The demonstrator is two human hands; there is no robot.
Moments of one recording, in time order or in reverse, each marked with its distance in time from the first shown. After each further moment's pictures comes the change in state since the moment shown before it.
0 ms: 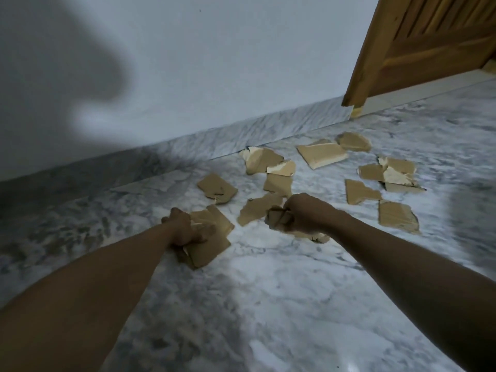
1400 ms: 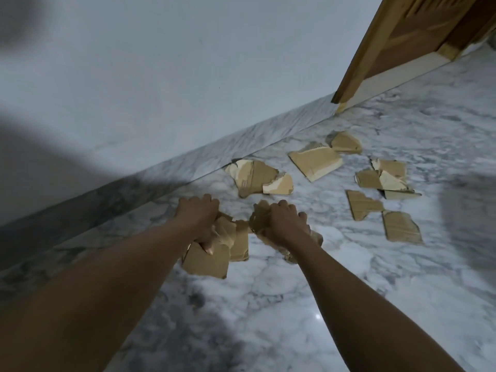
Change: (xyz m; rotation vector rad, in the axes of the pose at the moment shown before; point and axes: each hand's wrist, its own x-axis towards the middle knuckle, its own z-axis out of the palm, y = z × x) left_hand 0.114 0.070 -0.087 0.536 0.067 0.571; right_hand 0.129 -0.039 0.016 0.168 0.019 0.493
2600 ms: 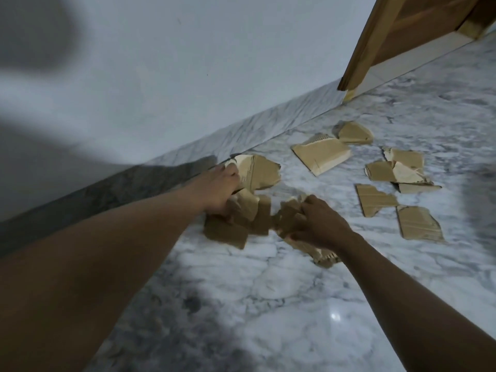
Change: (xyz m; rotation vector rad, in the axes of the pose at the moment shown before) left_hand 0.054 0.014 -0.035 0.069 0.225 0.264; right_hand 0.018 0.087 -0.002 -0.080 0.014 -0.147
